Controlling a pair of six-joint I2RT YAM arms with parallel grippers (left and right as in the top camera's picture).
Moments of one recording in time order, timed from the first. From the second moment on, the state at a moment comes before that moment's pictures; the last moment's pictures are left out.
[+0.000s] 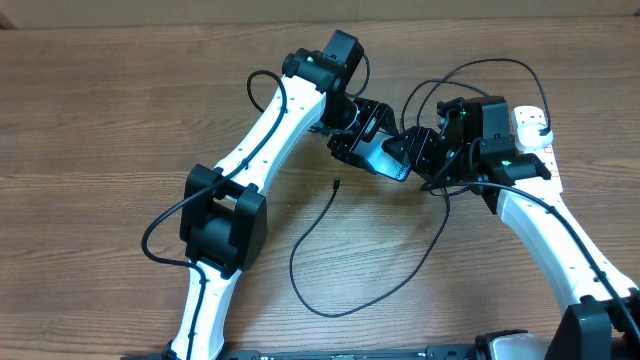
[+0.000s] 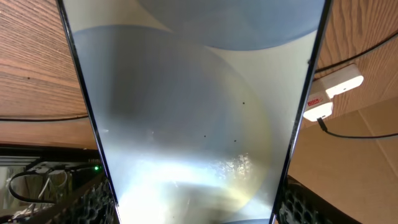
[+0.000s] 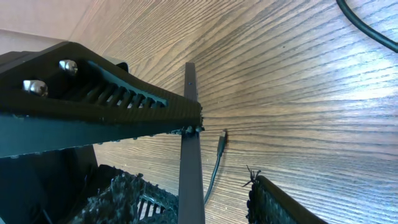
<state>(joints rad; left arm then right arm) -0.51 2.28 2.11 -1.20 0.73 -1.50 0.15 1.48 1.00 -0.43 -0.57 0.65</state>
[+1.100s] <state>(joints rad) -0.54 2.28 2.11 -1.18 0.75 -1.54 0.15 1.48 1.00 -0.44 -0.56 0.65</state>
